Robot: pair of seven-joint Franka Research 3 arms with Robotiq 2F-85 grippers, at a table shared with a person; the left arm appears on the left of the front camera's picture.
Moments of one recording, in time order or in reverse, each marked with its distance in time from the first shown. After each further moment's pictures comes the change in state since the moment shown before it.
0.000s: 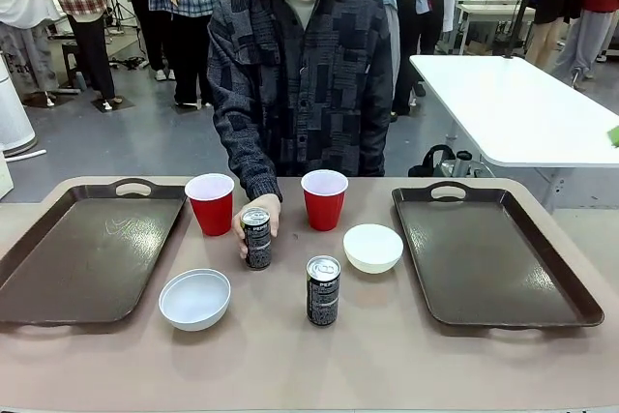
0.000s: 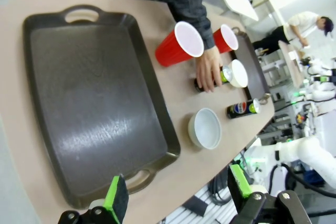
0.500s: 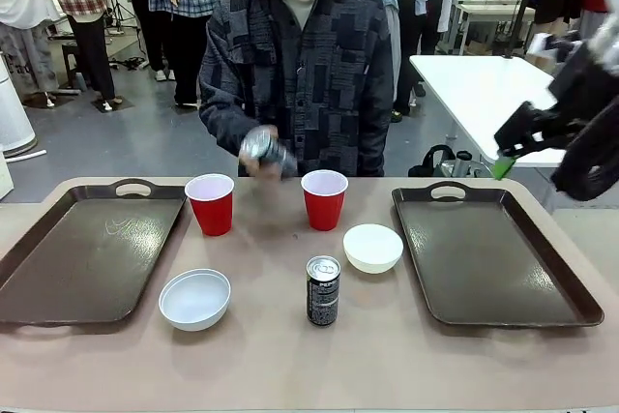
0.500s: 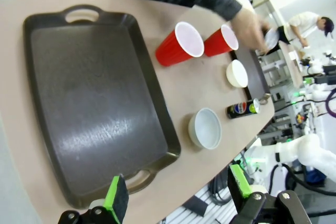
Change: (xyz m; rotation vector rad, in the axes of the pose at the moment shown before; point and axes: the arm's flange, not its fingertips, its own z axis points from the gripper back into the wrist) left arm 0.000 0.000 0.000 0.001 0.000 0.001; right arm 0.016 0.108 -0.106 -0.237 0.090 0.097
